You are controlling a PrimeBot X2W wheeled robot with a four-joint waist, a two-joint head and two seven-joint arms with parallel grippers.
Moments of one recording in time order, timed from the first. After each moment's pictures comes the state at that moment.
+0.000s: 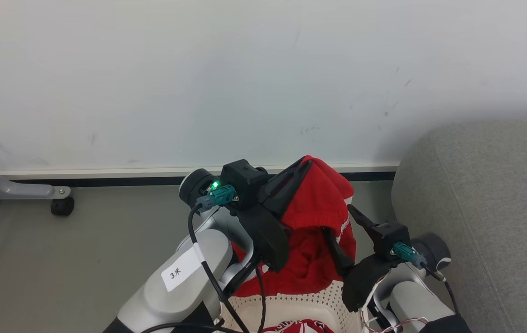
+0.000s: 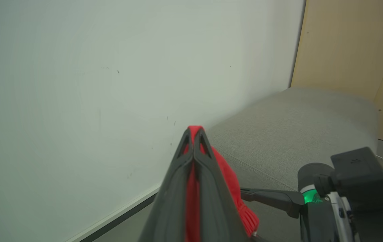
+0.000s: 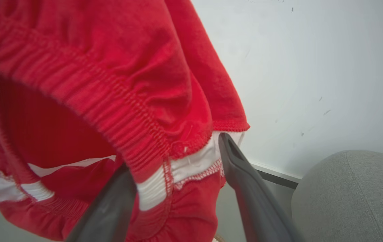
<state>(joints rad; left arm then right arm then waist) -0.71 0.04 -0.78 0.55 -0.61 -0.13 -0.15 -0.51 -0.06 0.56 0.73 0.25 0.03 -0.25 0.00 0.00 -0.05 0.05</state>
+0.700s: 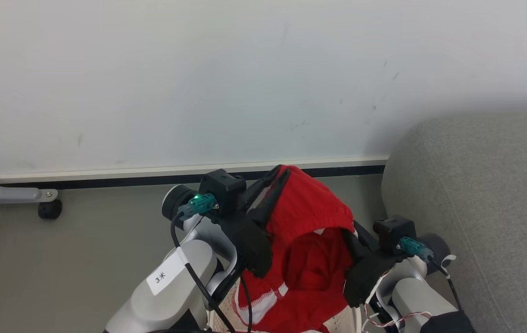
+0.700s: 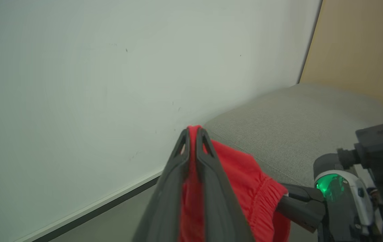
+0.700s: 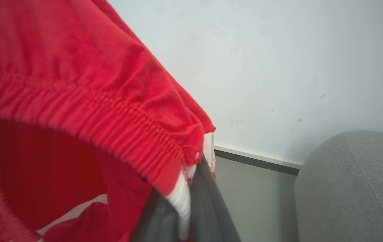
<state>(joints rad) -0.67 0.06 -0.76 0.56 -0.63 -0.11 -0.14 -0.53 -0.06 0.57 0.76 0.33 0.05 -0.25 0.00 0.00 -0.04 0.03</state>
